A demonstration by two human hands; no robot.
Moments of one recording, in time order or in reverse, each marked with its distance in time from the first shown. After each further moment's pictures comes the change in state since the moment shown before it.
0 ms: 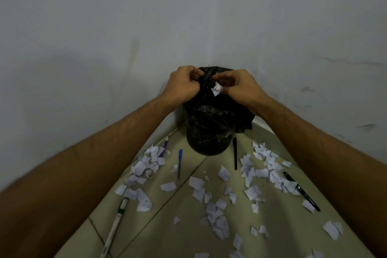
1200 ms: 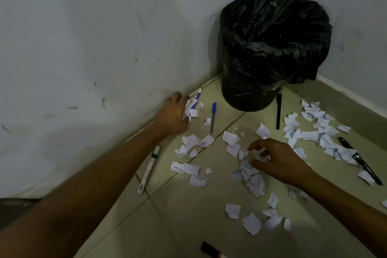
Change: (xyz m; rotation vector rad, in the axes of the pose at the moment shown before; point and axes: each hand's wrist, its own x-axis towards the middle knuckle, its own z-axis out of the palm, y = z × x) left_hand -0.131 -0.237 -0.008 0.792 -0.296 -0.086; right_hand -0.193 0.112 0.112 -0.291 -0.508 0.266
